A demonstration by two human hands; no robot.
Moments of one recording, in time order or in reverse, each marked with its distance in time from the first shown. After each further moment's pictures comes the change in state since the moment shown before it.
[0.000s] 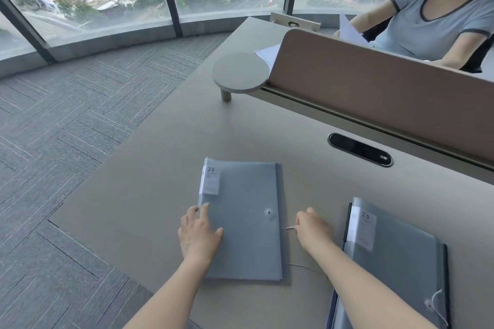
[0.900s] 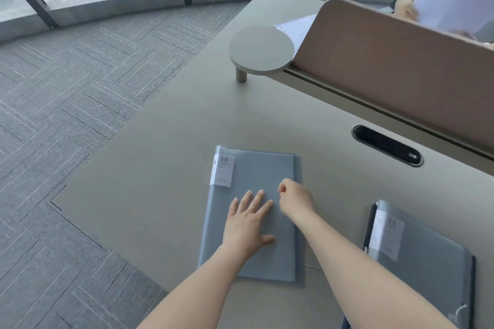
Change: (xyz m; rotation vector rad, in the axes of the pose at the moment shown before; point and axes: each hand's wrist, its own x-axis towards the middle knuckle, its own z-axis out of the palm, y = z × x) left_hand 0.012 0.041 0.038 0.240 -0.231 0.548; right_hand 0.049 -0.083 -0.017 0.303 0.016 0.002
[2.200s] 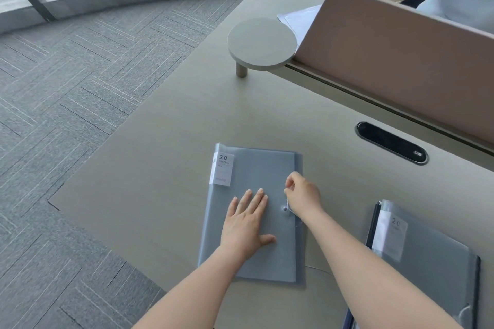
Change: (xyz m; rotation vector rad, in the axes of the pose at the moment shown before) left_hand -0.001 -0.006 0.006 -0.006 -0.008 -0.017; right_hand 0.011 0.014 -0.004 0.138 0.054 -0.015
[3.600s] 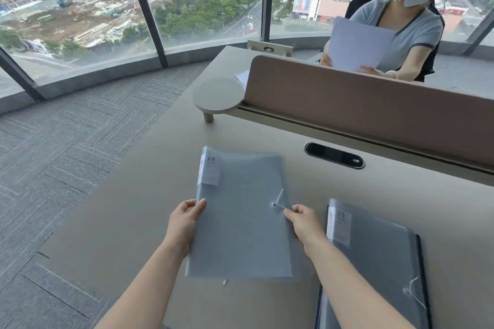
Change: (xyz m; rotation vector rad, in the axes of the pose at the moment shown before) left_hand -0.034 -0.023 -0.093 -1.472 0.290 -0.453; right_hand -0.086 0.055 -0.055 0.858 0.060 0.226
